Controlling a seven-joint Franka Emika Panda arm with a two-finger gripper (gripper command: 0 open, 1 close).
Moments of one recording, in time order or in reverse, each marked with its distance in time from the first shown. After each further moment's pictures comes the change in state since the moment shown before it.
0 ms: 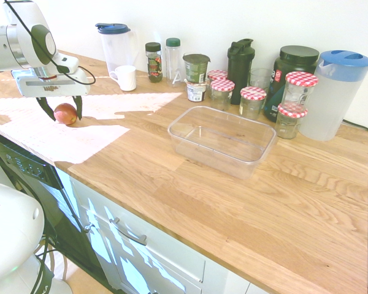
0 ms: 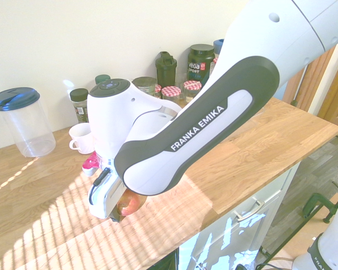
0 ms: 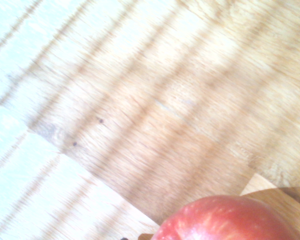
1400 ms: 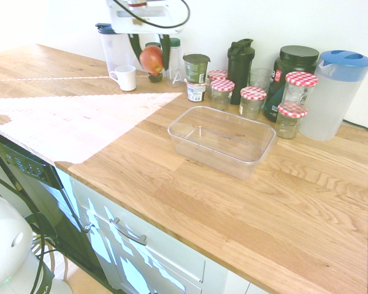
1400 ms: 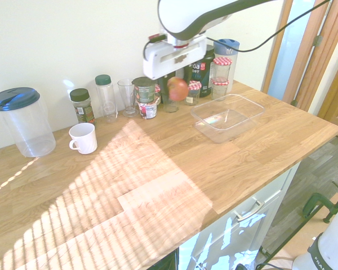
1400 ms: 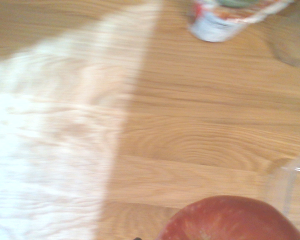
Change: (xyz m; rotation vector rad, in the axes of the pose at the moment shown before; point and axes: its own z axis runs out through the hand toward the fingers) arm 0.207 0.274 -0.174 -0.106 0.071 0.580
